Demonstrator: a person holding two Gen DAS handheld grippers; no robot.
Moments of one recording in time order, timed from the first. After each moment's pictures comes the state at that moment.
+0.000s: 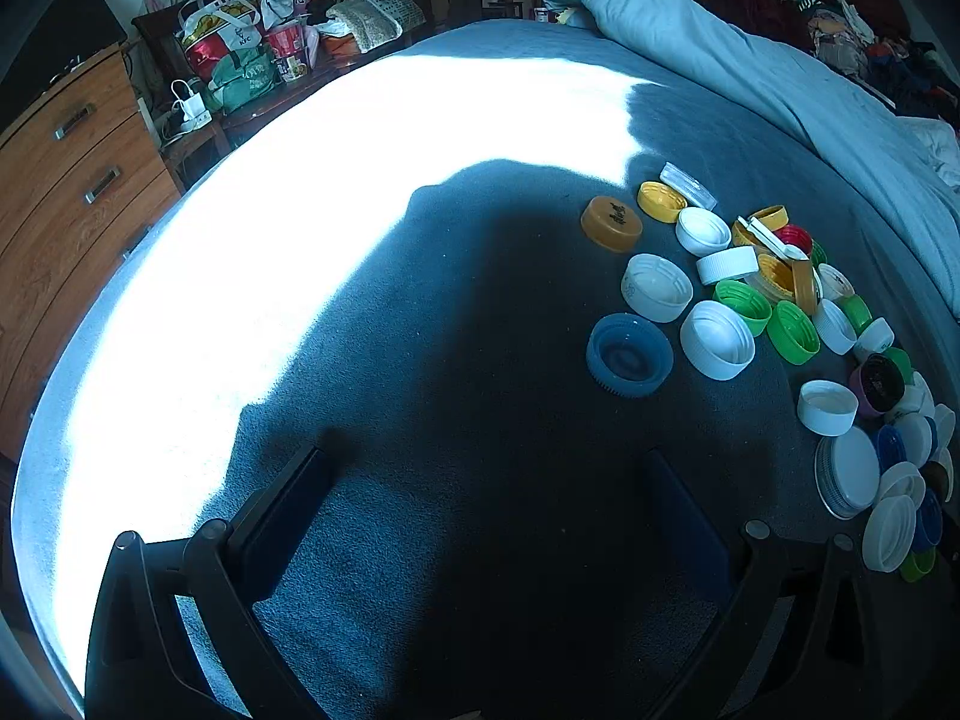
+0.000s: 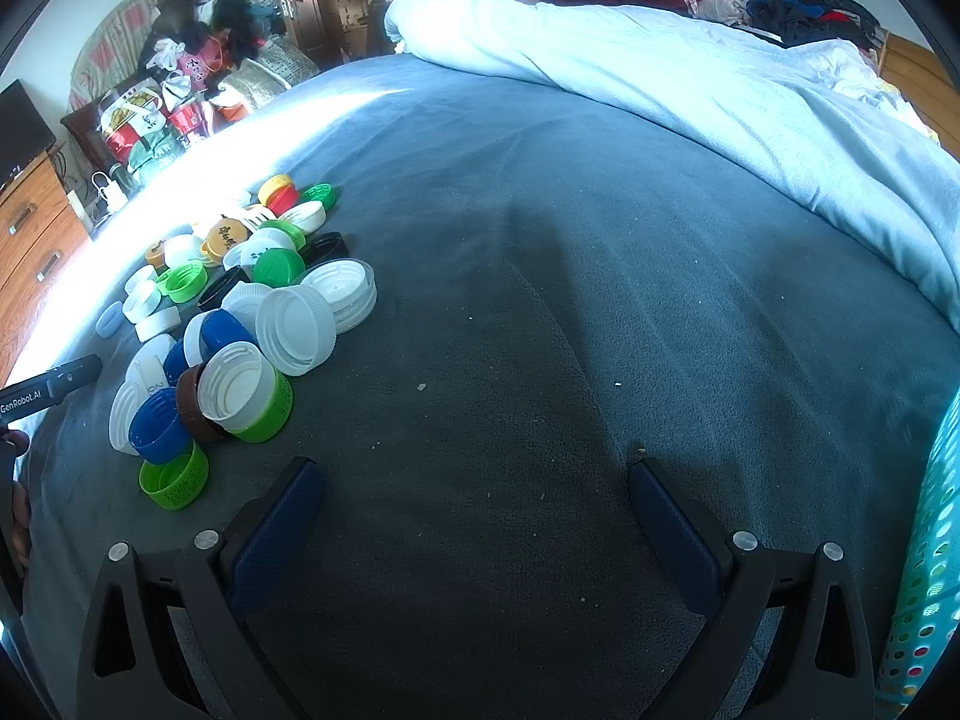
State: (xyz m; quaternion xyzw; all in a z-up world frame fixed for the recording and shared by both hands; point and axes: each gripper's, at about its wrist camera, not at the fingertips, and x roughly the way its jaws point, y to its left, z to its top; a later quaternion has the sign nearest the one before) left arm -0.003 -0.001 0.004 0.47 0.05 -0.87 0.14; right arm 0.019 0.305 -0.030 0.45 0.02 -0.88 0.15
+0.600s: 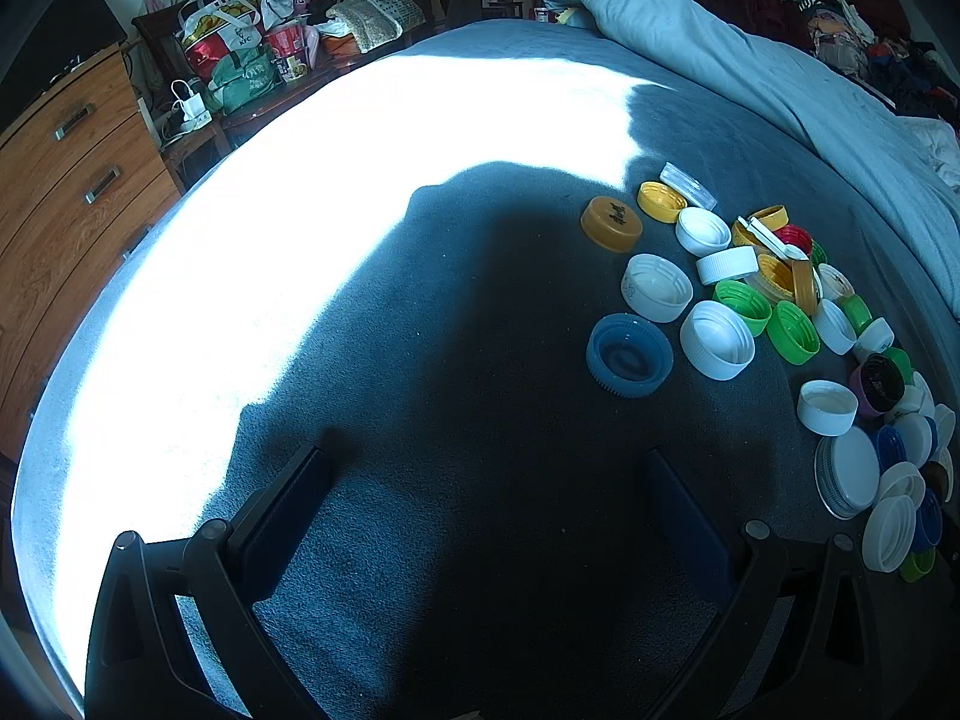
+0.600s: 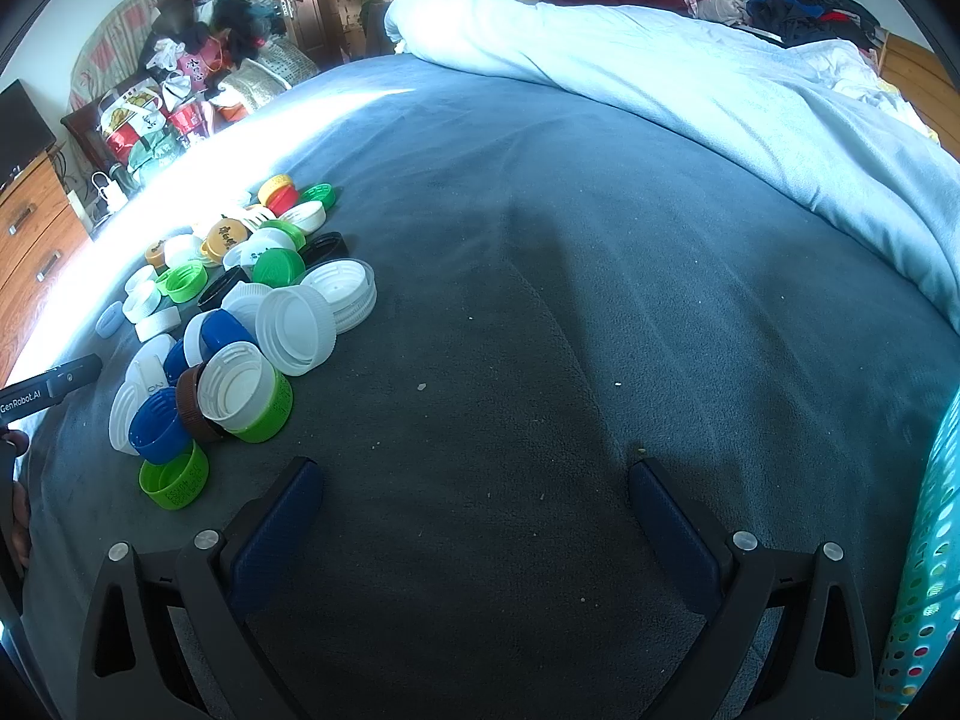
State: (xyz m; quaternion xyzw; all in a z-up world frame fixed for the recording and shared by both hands) left arm -0.003 -0.003 0.003 0.47 0.05 -0.87 0.14; right arm 0.019 0.305 -0.030 0.45 0.02 -0.88 0.15
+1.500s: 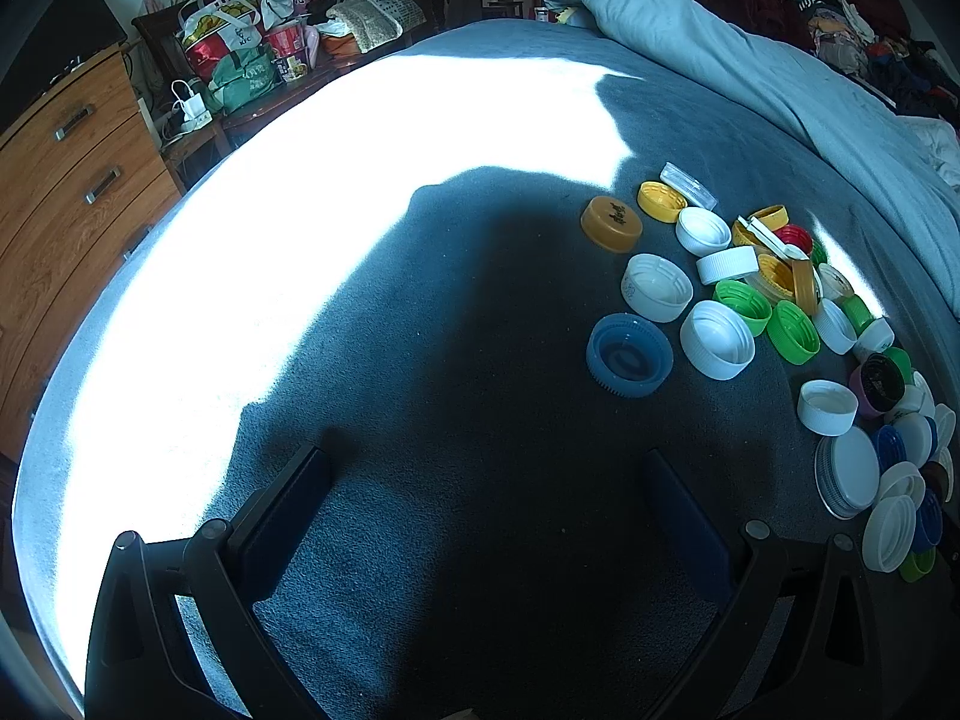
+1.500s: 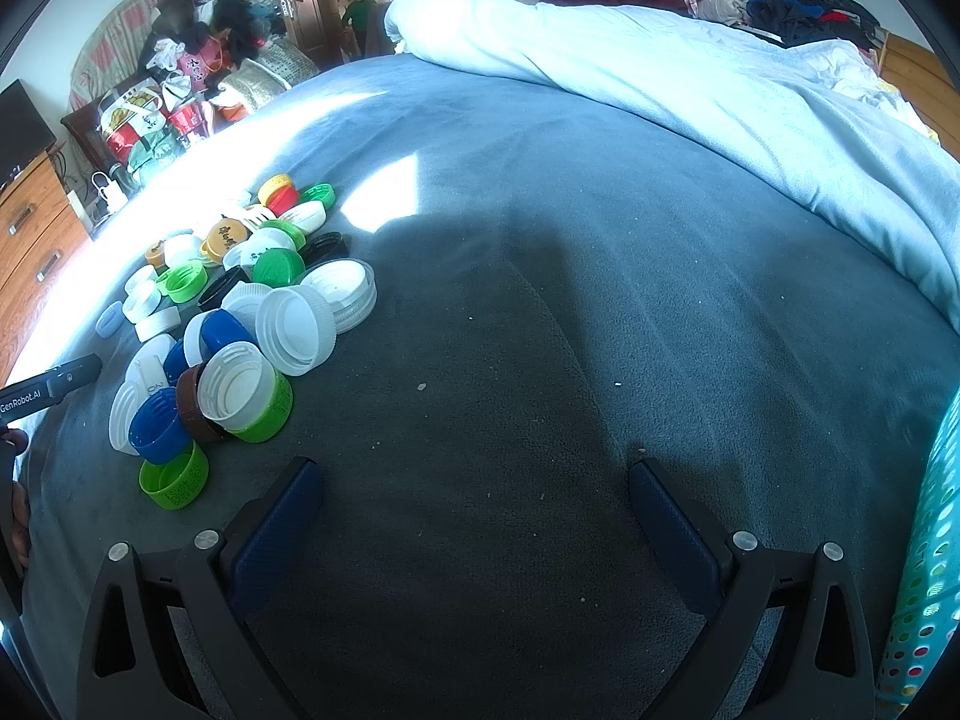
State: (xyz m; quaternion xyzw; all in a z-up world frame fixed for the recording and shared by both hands) left arm -0.002 -0.003 0.001 0.47 0.04 -0.87 0.14; right arm 0.019 0.304 -0.029 0.45 0.02 -0.88 0.15
